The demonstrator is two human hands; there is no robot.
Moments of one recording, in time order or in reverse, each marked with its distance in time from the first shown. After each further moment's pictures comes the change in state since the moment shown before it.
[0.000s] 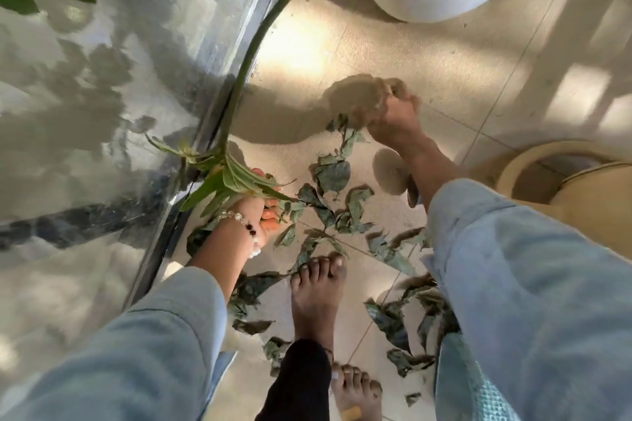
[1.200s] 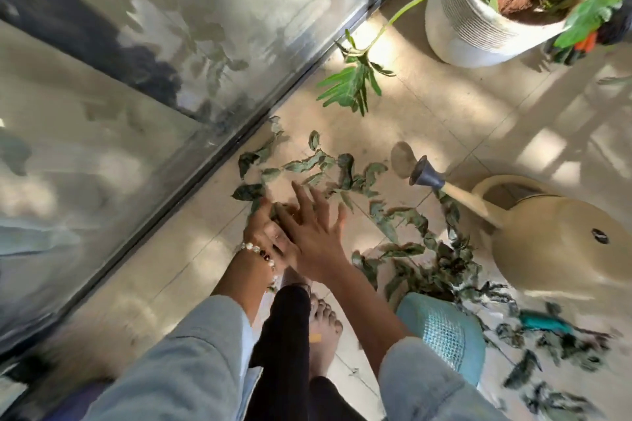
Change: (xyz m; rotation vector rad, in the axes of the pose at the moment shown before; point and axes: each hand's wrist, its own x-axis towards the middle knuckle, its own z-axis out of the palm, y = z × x) left_hand -0.170 0.018 -0.135 -1.467 -0.246 -0.605; right_hand -0.346 -0.141 0.040 -0.075 -0.268 -0.530
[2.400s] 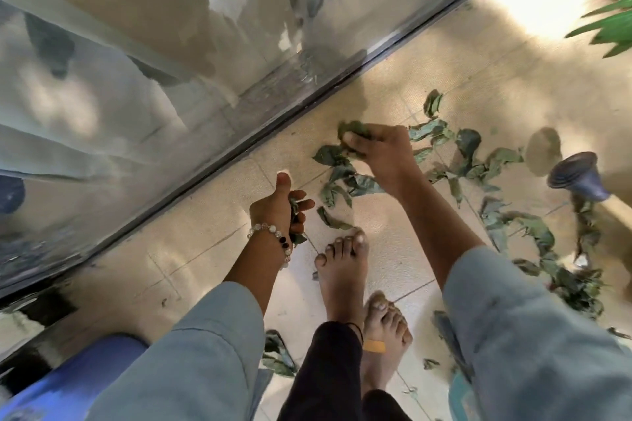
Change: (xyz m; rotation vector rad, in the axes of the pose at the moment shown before) left_hand 0.070 0.057 -0.142 0.132 0.347 0.188; right_hand 0.167 0.001 0.075 0.988 0.103 0.218
